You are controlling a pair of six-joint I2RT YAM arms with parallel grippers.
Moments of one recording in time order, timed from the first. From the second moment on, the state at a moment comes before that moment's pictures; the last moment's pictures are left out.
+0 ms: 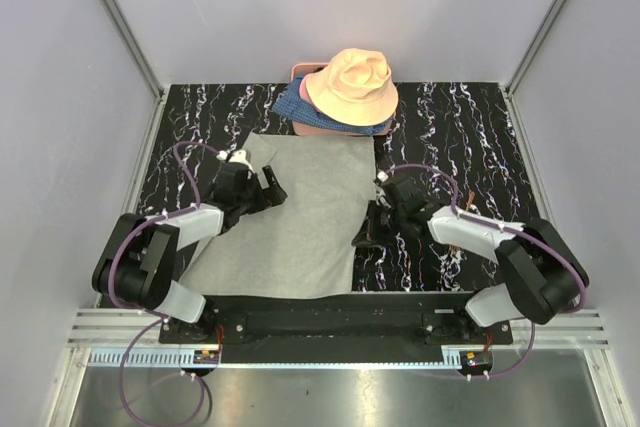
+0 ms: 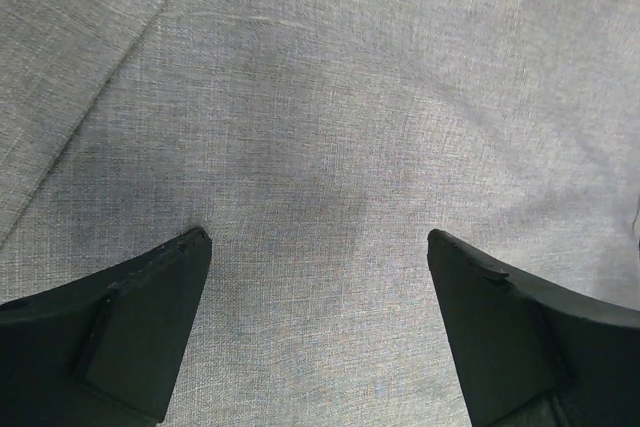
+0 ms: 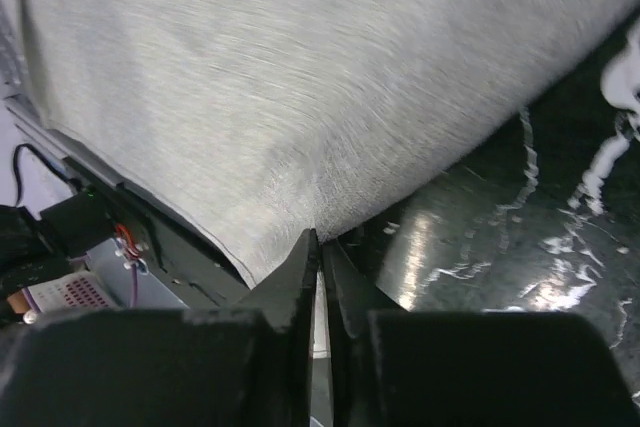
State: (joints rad) left arm -0.30 1.48 0.59 0.16 0.07 -0.58; right arm 0.60 1.44 0.65 -0.15 -0.41 0.78
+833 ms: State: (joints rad) left arm -0.24 1.47 0.55 0.23 0.12 -0.57; right arm 0.67 1.36 0.60 -0.28 -0.33 0.77
